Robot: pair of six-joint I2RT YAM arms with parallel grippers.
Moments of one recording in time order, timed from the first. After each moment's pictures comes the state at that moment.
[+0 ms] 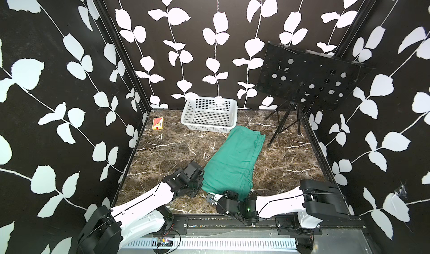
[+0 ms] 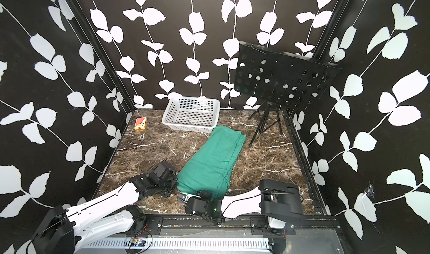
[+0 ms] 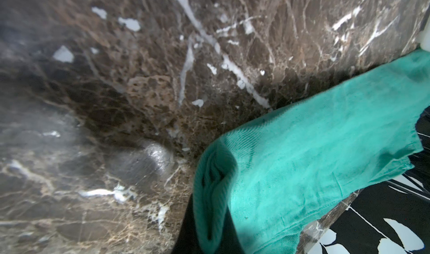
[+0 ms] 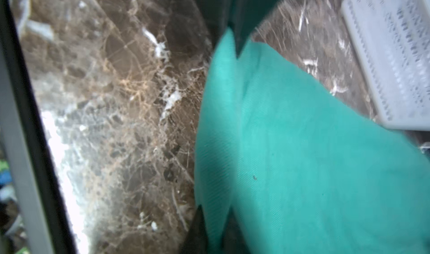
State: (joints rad) left arm -0.76 0.99 0.47 -0.57 -0.02 -1.68; right arm 1.49 1.64 0.73 0.01 0.49 -0.05
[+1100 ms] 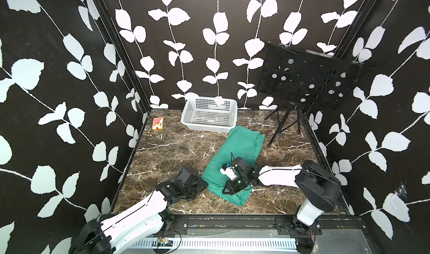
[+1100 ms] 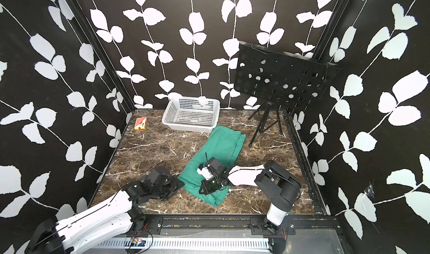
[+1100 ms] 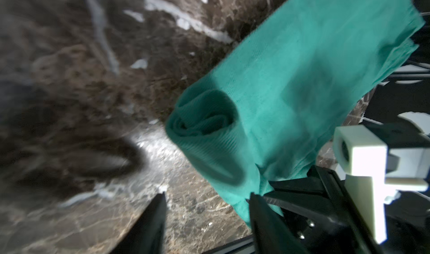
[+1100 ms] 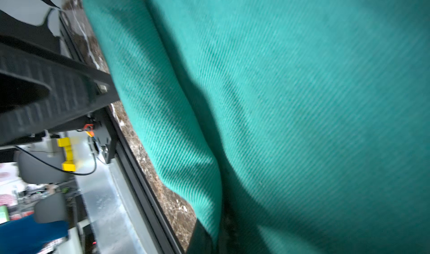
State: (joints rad) left arm -0.76 0.86 0.38 -0.46 0.15 -1.32; right arm 0.92 1.70 0.79 -0.13 -0.63 0.51
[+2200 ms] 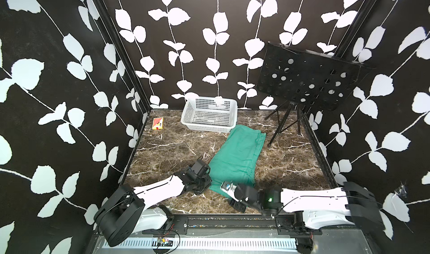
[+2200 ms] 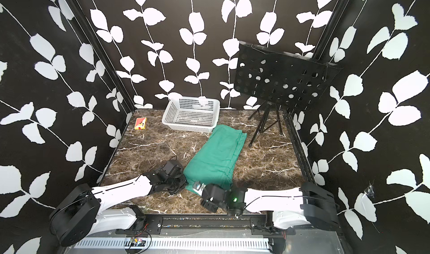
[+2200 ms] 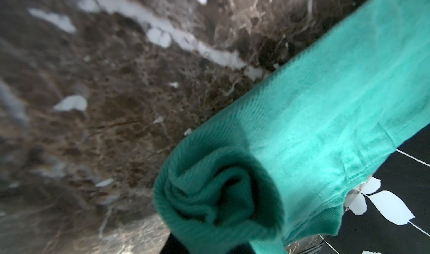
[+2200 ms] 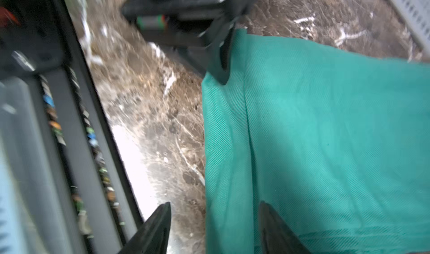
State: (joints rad) left arm -0.76 1.24 0.48 -0.32 0.14 -1.38; right arm 1.39 1.32 0.66 -0.24 0.28 0.04
